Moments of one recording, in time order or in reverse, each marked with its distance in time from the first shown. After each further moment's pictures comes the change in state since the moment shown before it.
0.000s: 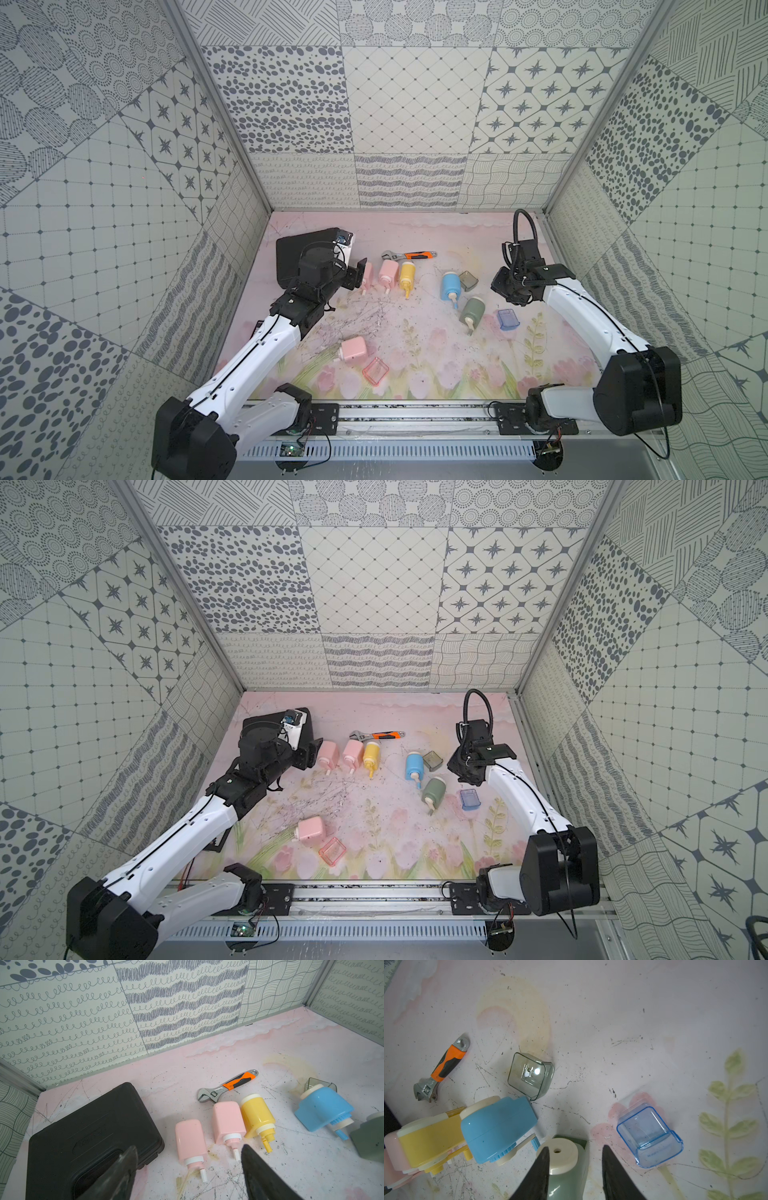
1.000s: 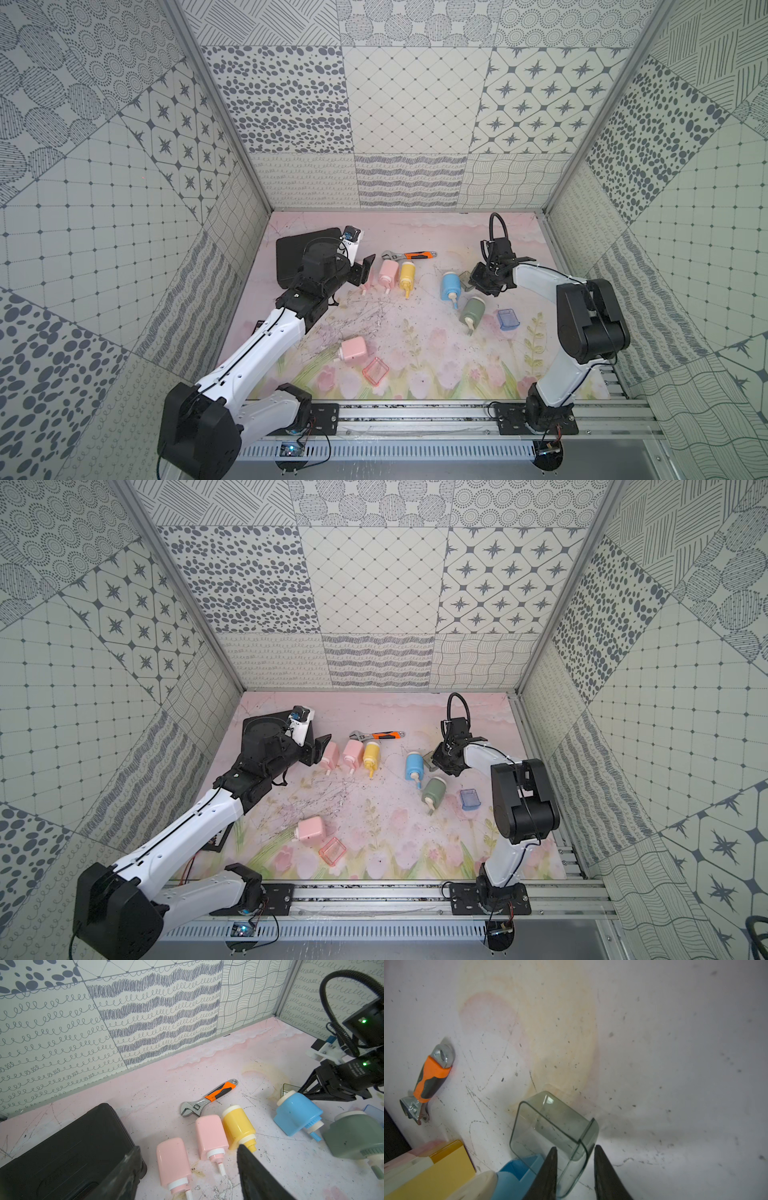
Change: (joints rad) left arm 0.000 0.065 0.021 0.089 0.112 0.009; right arm 0.000 0.417 0.072 0.334 -0.158 0.018
